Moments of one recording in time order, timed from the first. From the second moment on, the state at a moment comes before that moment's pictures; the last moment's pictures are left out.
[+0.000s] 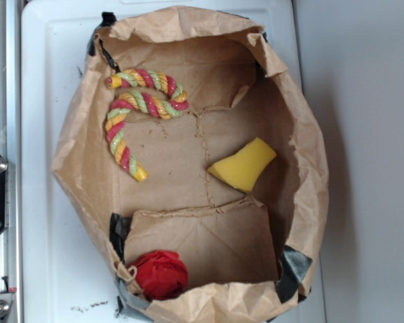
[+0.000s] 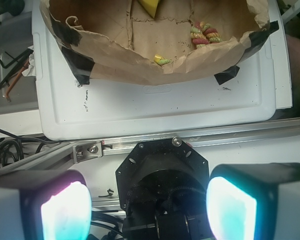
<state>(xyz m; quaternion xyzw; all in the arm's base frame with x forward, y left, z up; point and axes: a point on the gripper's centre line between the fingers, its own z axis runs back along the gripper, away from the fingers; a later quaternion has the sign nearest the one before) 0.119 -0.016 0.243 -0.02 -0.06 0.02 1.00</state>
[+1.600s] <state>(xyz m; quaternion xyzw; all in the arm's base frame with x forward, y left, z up) 0.246 0.000 0.208 -0.03 -0.06 0.12 0.99</state>
